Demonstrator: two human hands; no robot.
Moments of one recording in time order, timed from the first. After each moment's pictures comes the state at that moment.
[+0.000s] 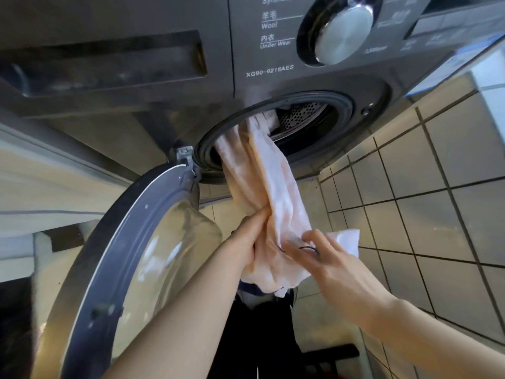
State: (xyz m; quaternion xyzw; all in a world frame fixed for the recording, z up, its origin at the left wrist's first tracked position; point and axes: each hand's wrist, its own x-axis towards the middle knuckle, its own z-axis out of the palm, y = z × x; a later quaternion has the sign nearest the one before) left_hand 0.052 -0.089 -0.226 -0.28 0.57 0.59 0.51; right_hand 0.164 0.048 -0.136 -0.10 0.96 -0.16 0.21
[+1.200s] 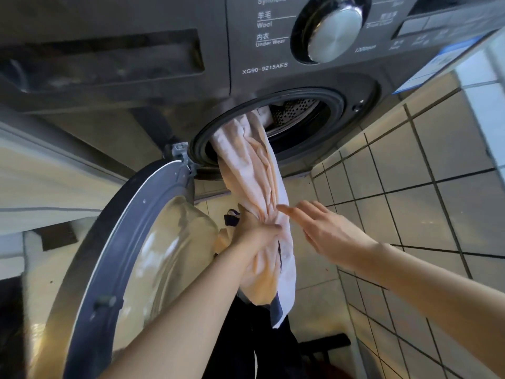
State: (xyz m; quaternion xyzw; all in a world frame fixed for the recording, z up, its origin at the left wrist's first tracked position) left_hand 0.065 -0.072 -0.216 -0.19 0.79 0.35 0.47; right_hand 0.125 0.078 -0.174 -0.16 0.96 -0.13 0.19
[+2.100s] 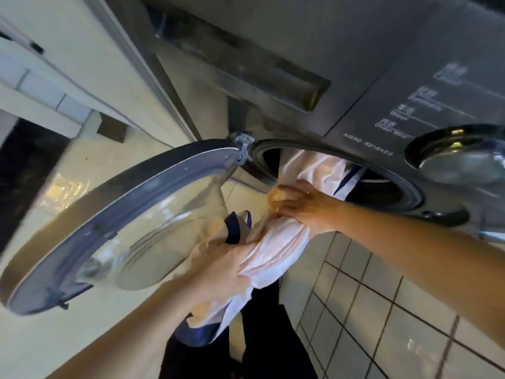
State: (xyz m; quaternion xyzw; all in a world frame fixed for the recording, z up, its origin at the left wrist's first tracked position) left_hand 0.107 -0.131 -0.180 0.03 0.90 0.31 0.30; right_hand -0.072 0.072 -0.241 -0.64 0.71 0.18 0.25
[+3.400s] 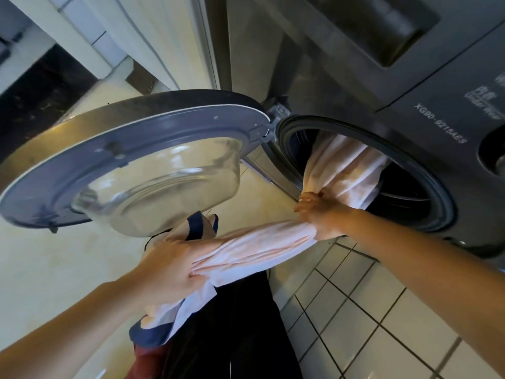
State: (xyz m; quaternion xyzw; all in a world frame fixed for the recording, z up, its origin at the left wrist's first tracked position) left_hand 0.201 -0.155 -0.194 -0.07 0.93 0.28 0.24; right_hand -0.064 0.081 -0.291 -0.59 0.67 0.24 0.39
